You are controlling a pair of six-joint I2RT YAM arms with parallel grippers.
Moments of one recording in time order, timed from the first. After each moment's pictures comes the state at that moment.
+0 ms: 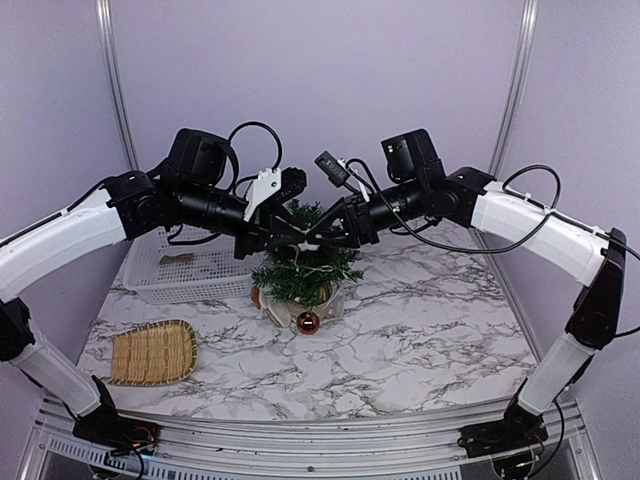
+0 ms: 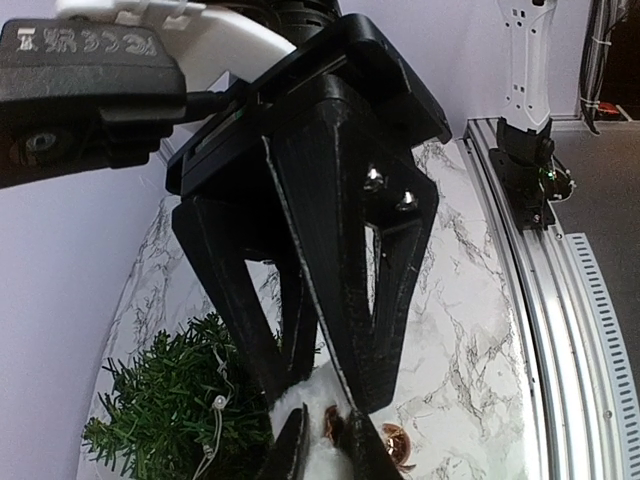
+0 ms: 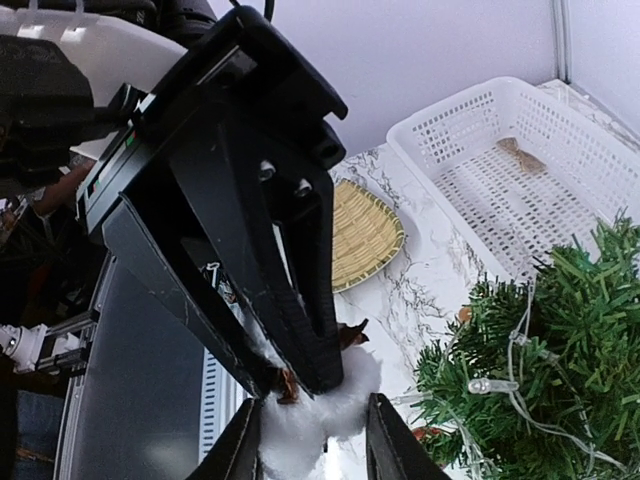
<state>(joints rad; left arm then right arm) -0.83 1.48 1.49 -0.51 0.48 0.53 0.76 1.64 1.61 -0.51 -0.85 0.01</state>
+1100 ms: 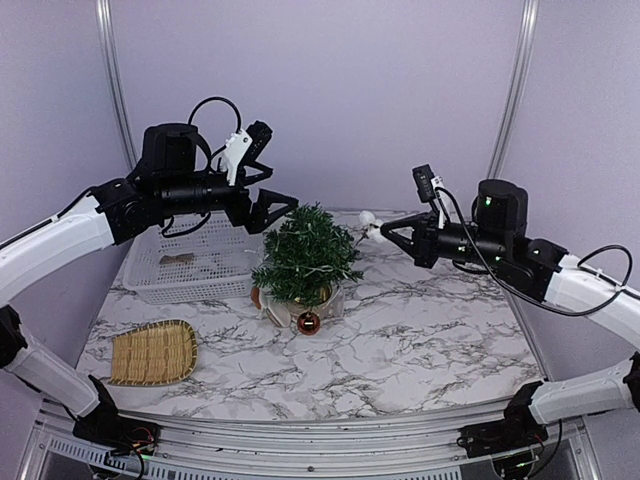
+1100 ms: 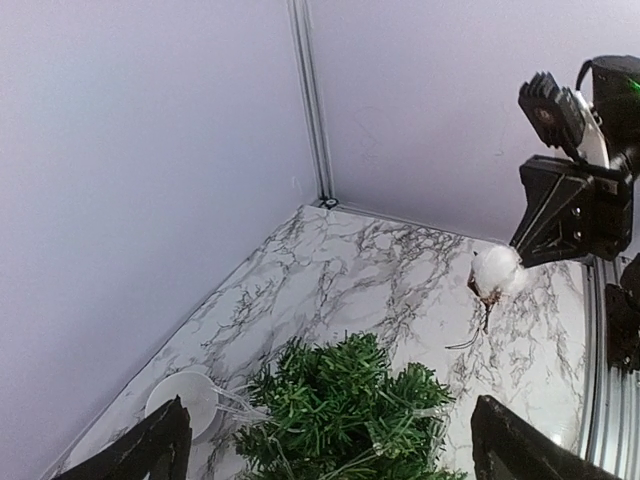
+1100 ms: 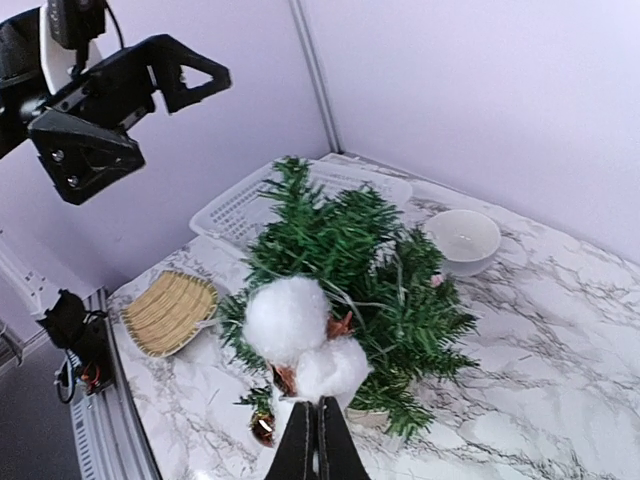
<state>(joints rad) -0.74 1.41 1.39 -0.22 0.28 0.20 0.64 1.11 0.96 -0.06 -0.41 0.19</state>
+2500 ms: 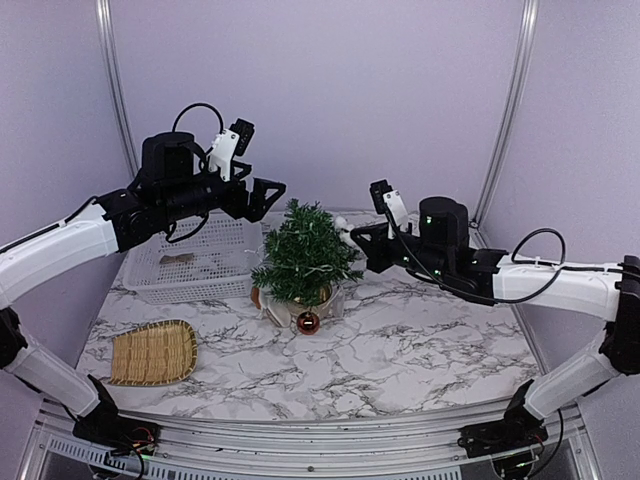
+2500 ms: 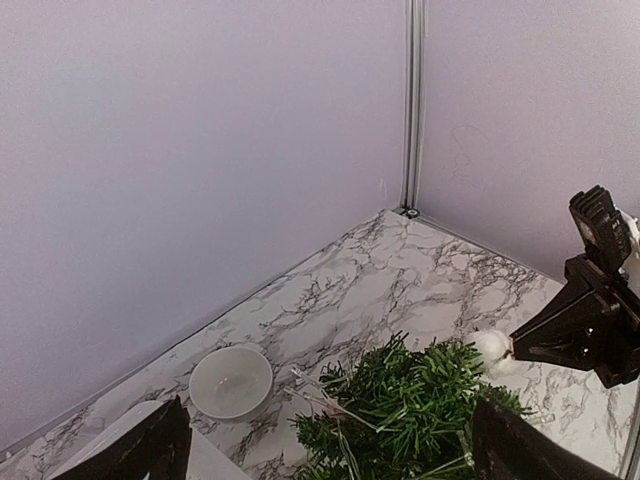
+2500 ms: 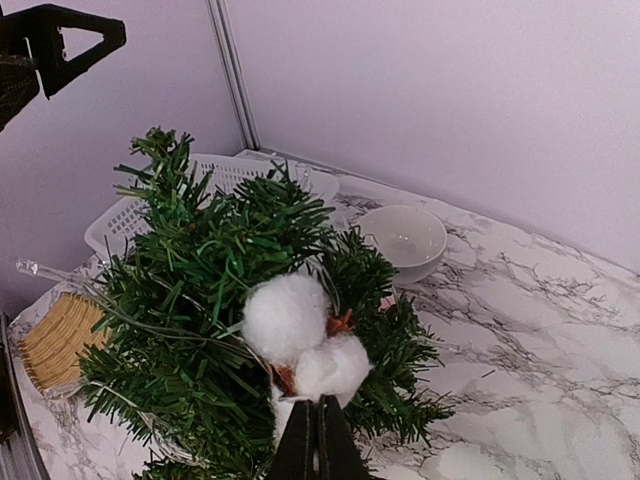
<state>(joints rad) -0.70 1.41 1.30 -0.08 0.04 0.05 0.78 1.38 0.94 0.22 -0.02 0.16</state>
